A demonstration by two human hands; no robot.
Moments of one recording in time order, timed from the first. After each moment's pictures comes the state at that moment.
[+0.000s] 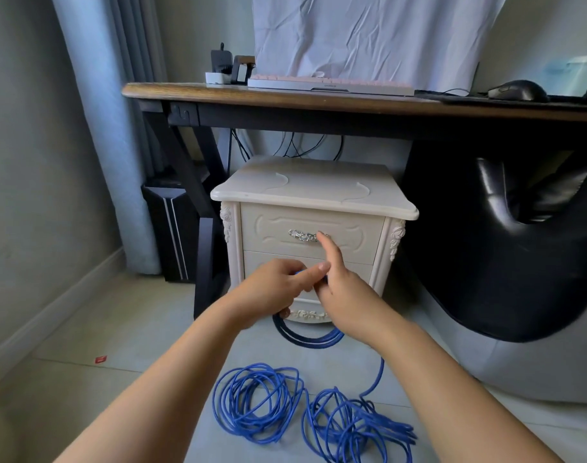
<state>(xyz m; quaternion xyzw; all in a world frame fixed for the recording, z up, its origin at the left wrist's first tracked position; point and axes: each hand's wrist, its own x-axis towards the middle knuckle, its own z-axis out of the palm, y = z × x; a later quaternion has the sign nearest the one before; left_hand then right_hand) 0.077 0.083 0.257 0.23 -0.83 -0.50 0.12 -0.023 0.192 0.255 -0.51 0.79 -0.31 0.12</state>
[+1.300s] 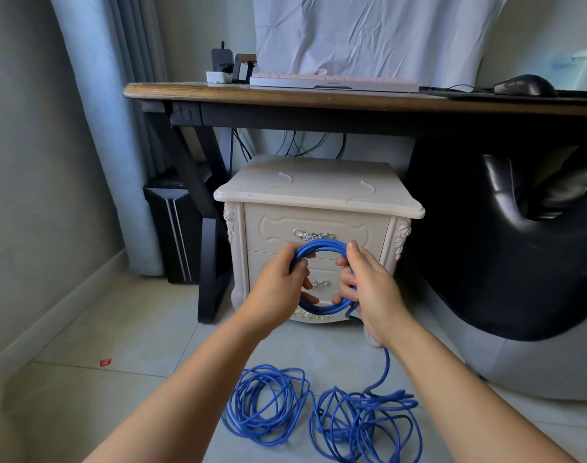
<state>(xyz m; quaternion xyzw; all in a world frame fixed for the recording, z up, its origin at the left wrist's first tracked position) 0.070 0.086 0.243 0.25 -0.75 -0.54 0.29 -0.035 0.180 0.237 -0.27 0.60 -0.70 0.27</state>
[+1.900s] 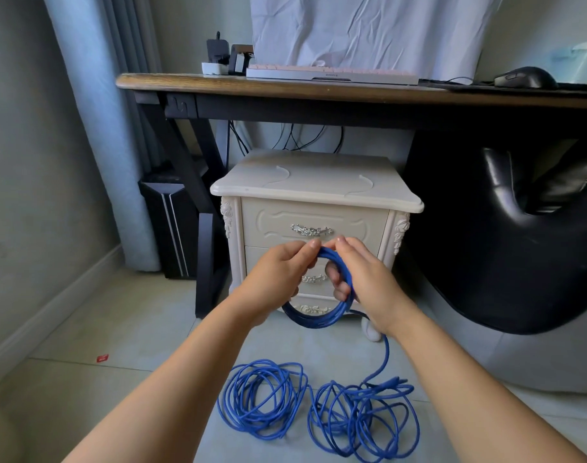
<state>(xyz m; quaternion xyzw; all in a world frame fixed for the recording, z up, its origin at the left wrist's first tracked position) 0.068 0.075 0.249 0.20 -0.75 -0.59 0.24 -0.041 0.182 0.242 -0.37 0.61 -0.63 0.30</state>
